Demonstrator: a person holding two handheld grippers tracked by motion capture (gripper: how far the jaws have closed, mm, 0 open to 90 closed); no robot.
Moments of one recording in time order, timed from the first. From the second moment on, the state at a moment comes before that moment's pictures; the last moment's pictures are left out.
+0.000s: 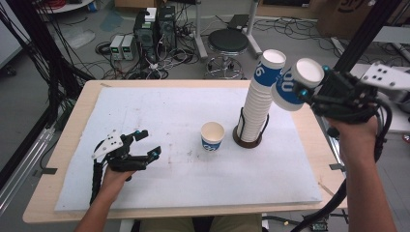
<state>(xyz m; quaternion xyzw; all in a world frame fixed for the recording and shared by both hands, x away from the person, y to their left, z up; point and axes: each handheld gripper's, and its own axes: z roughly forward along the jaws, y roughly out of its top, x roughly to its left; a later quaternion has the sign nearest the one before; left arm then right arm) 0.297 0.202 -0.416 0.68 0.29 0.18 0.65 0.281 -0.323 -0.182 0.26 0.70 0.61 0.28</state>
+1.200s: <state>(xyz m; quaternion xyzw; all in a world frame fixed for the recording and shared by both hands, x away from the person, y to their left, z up) 0.292 0.192 -0.414 0.69 0.26 0.15 0.66 0.289 -0.281 -0.324 0.25 0.75 0.58 0.19</state>
